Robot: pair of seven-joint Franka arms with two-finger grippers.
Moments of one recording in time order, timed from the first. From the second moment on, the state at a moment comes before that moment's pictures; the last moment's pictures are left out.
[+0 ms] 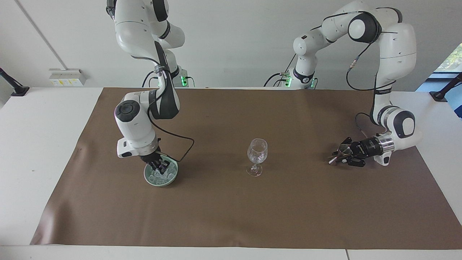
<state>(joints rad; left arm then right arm) 0.49 0.61 -0.13 -1.84 -1.21 1.63 -0.73 0.08 0.41 0.03 -1.75 -0.01 2.23 0.60</state>
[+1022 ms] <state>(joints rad) 0.53 0.60 -0.14 -1.62 -0.92 1.58 -0.74 0.13 0.30 0.20 -1.58 -0.02 2.08 0.45</state>
